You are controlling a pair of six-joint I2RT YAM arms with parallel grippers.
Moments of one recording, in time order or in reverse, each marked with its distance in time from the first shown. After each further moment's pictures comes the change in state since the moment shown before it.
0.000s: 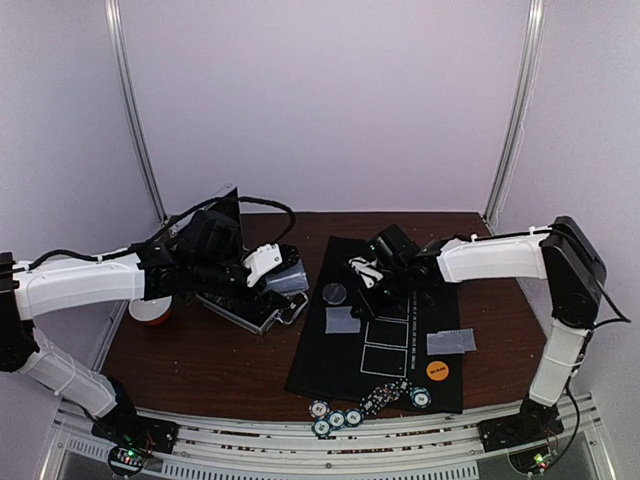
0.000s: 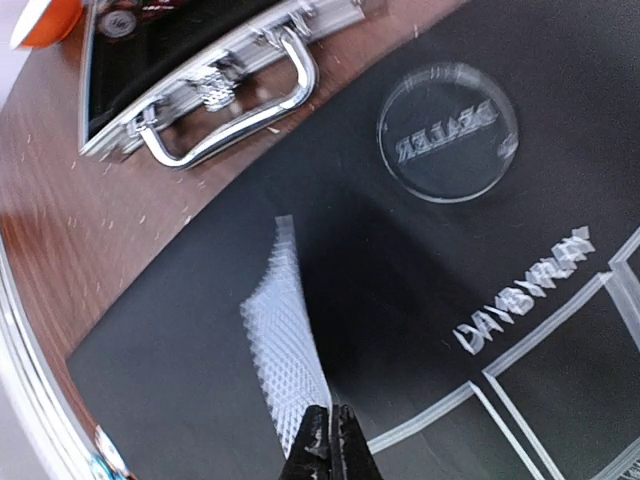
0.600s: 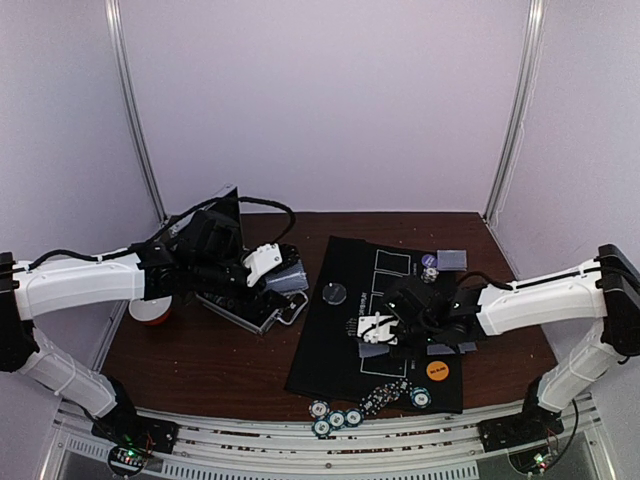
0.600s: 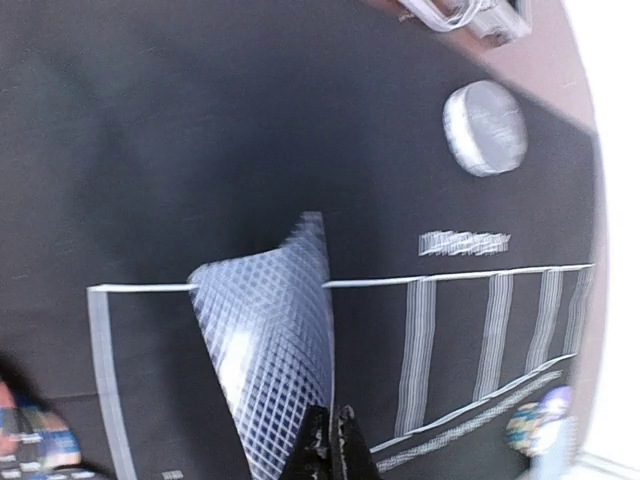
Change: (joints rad) left arm 0.000 0.000 0.000 0.000 -0.012 0.000; right arm 0.236 -0.327 -0.402 0.111 0.504 -0.780
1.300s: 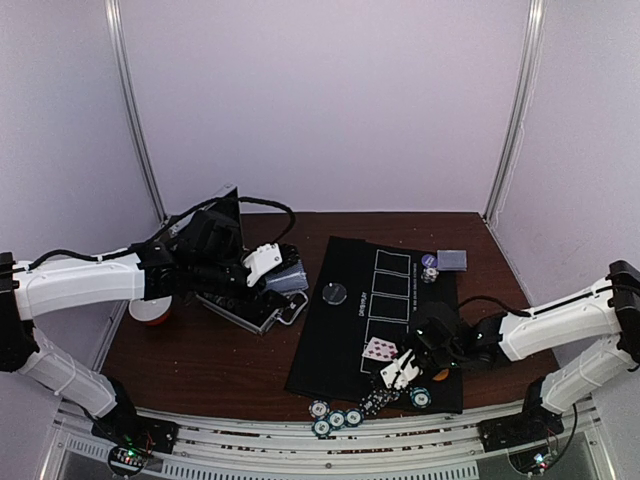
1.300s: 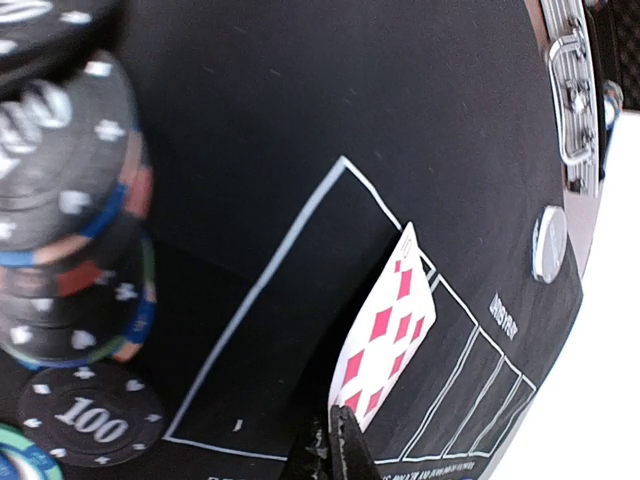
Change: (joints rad) left arm 0.000 0.000 0.000 0.000 -0.003 0.001; right arm 0.013 -0.129 -0.293 0.234 -0.078 -0.594
